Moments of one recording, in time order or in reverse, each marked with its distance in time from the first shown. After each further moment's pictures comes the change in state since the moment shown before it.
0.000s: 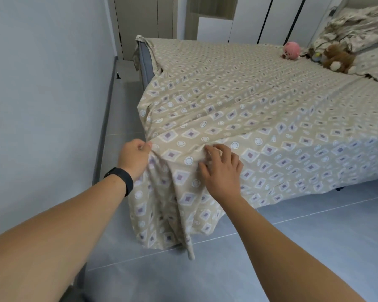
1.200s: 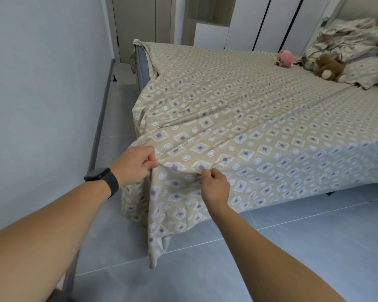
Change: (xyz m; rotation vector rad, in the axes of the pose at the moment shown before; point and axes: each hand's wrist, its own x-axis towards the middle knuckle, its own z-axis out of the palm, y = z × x) left_hand -0.002 0.006 -0.014 0.379 -0.376 0.561; right_hand -0.015 -0.021 -0.017 0.635 -0.115 0.655
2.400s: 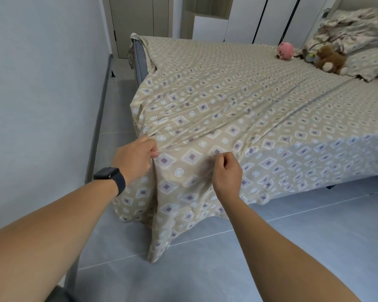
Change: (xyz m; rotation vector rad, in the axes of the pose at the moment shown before) left_hand -0.004 0.011 0.012 0.190 0.165 -0.021; right_hand 0.017 0.002 -0.021 0.028 0.136 -0.179
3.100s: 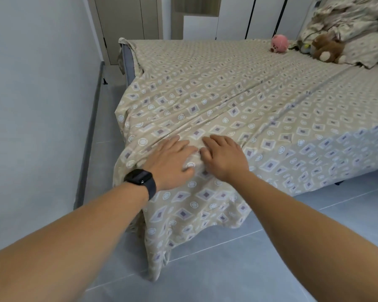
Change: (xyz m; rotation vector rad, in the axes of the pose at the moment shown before) left_hand 0.048 0.086 0.043 0.195 -0.314 0.219; right_hand 0.093 0.004 -0.008 -0.805 -0.381 -0.467
